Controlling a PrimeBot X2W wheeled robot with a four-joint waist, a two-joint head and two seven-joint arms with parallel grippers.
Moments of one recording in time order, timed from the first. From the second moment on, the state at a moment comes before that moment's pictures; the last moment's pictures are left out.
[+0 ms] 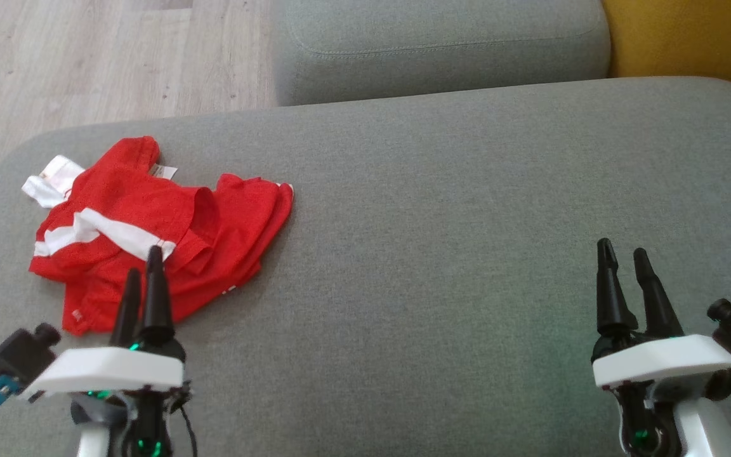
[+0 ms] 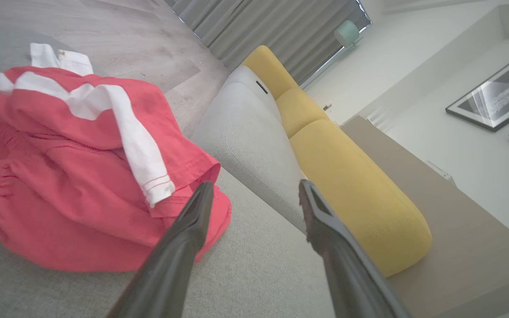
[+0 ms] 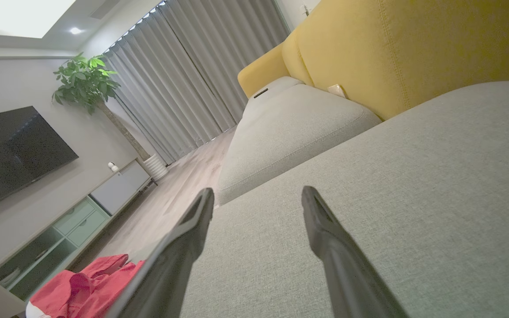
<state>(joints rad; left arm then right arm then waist) 0.02 0.03 -0.04 0.03 -0.88 0.01 -0.08 -0.02 -0.04 0.02 0.15 0.58 0.12 -0.08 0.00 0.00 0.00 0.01</state>
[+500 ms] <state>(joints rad) 0.02 0.03 -0.12 0.01 -0.61 0.04 -0.12 -0.02 -0.04 0.05 0.14 0.38 0.12 -0.12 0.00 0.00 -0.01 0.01</state>
